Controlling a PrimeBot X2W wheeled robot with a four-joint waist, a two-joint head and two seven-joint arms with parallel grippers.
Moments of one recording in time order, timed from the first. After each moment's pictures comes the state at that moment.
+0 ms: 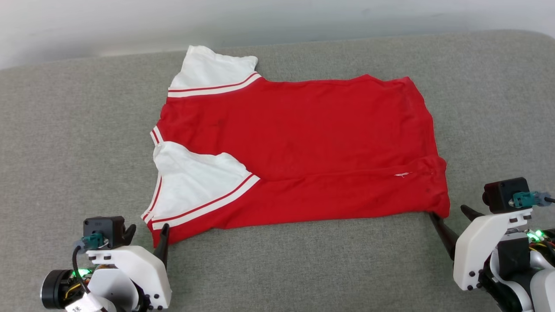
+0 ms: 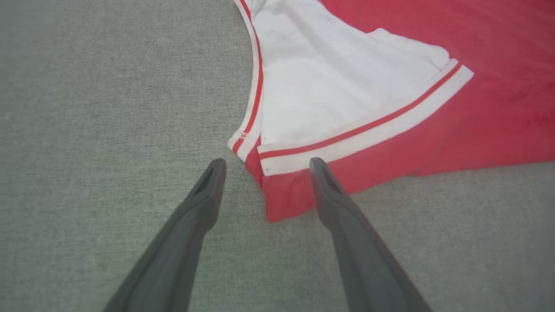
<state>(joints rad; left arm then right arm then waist) -0.17 0.67 -0.60 -0.04 -0.82 0.45 0.10 -0.12 -0.22 0.01 -0.05 0.27 0.13 0.63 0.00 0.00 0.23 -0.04</state>
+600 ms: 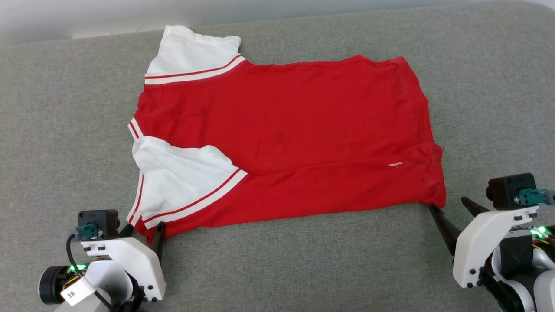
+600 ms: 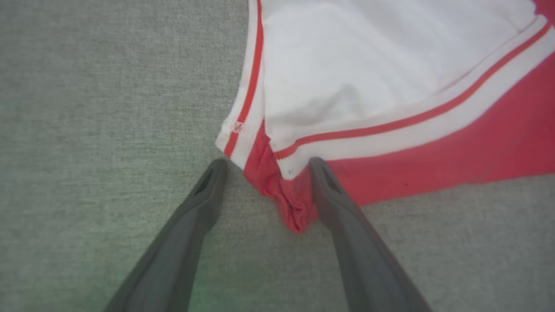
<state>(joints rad) -0.20 0.66 -0.61 0.06 -0.87 0.42 0.20 -0.10 -0.18 -0.01 -0.16 0.25 0.13 0.67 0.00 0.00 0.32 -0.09</state>
